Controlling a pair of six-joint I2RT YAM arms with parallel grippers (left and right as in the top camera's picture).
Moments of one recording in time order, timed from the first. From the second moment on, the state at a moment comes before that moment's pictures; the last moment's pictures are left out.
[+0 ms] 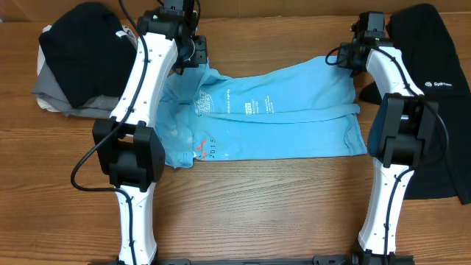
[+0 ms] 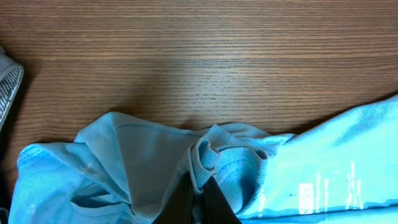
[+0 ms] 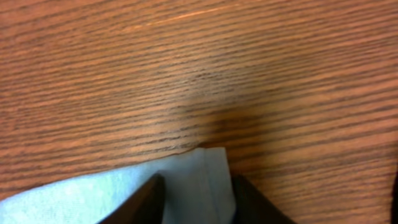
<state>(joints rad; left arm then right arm) -0.20 2.30 2.26 -1.14 0.04 -0.25 -0.09 2.51 2.08 -0.63 0.03 0.12</state>
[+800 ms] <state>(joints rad) -0.18 2.18 2.26 -1.28 0.04 -0.25 -0.10 2.33 2.09 -0.93 -0.02 0.12</state>
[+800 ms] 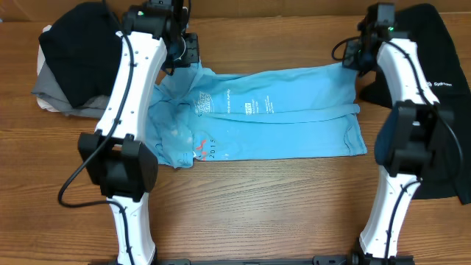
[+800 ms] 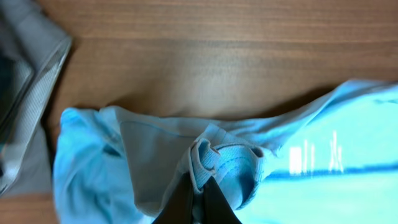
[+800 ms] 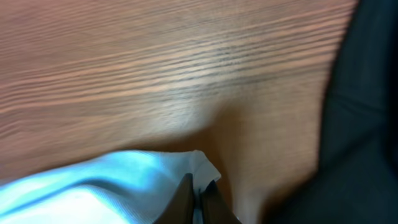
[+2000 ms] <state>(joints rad) -0.18 2.15 1.90 -1.45 -0.07 -0.25 -0.25 2.17 1.74 -1.34 -0.12 0.20</state>
